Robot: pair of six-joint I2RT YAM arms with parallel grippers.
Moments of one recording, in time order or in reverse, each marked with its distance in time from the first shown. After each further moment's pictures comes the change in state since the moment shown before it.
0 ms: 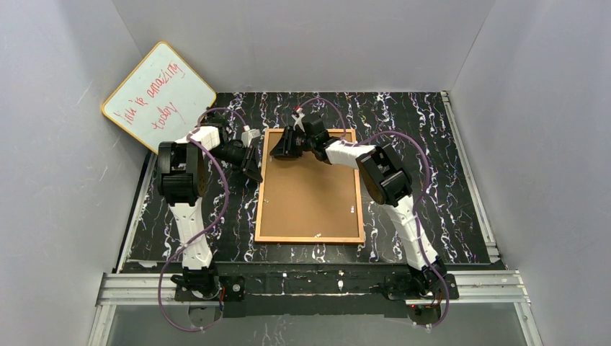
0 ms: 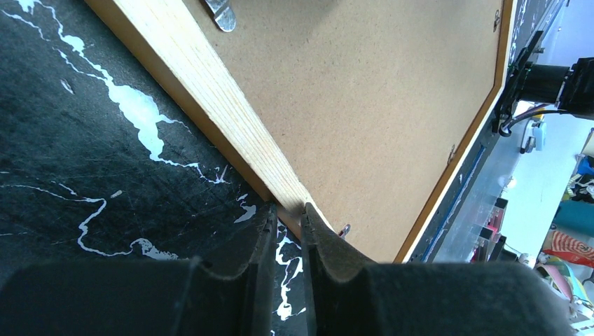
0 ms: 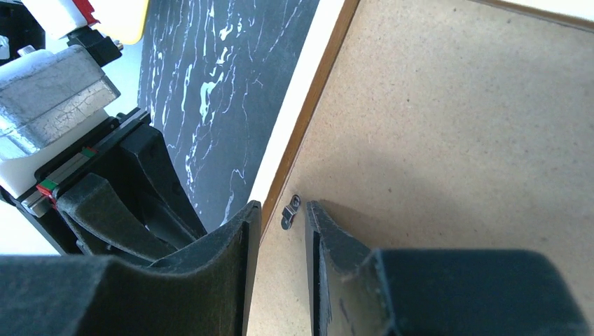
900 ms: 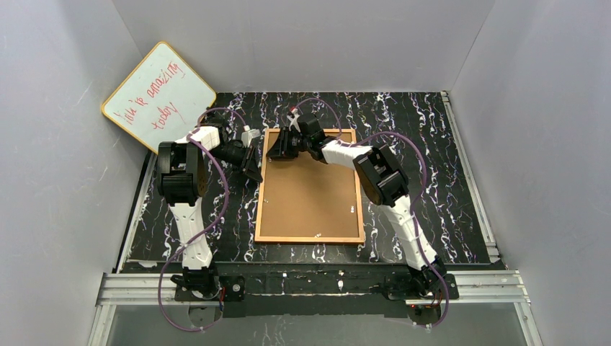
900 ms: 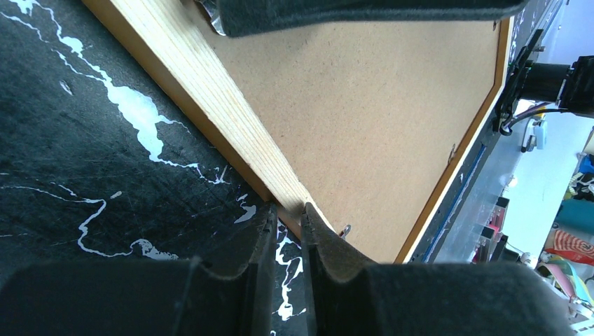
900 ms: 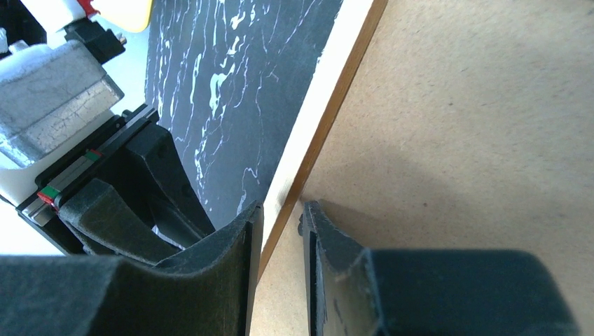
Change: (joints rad) left arm 0.001 0.000 -0.002 0.001 0.003 0.008; right arm 0.020 0.036 0.071 -0.045 -0.021 0.014
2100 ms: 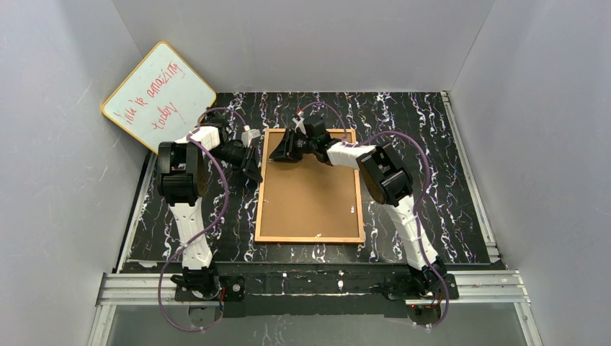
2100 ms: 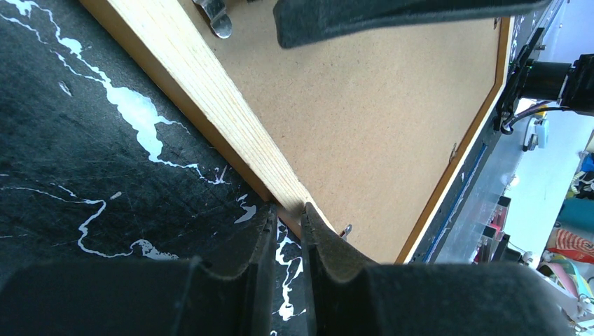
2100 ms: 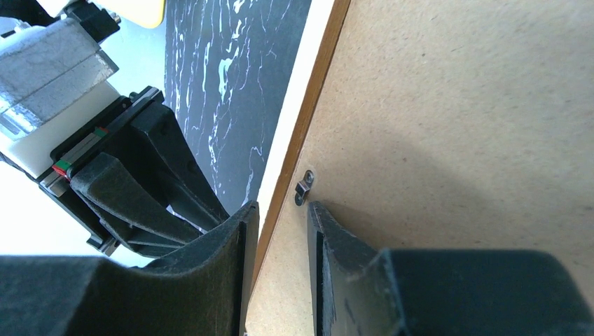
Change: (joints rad) left arm 0.000 0.000 0.000 0.000 0.000 0.006; right arm -0.028 -0.036 -0.100 0.070 -0.067 0.079
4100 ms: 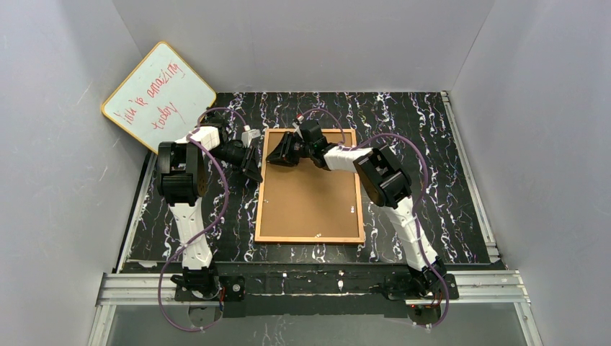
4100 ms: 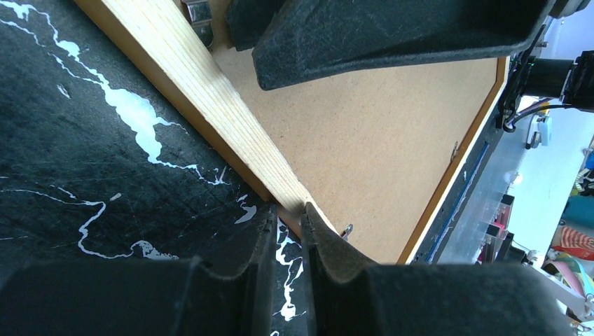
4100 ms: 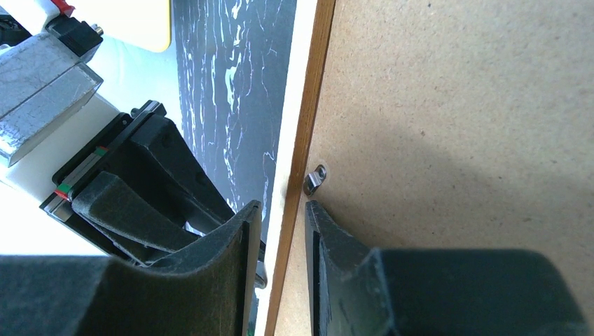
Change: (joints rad) left arm 0.001 0.000 -0.002 0.000 0.003 0.015; right arm 0.037 -0.013 -0.047 0.045 0.081 0.154
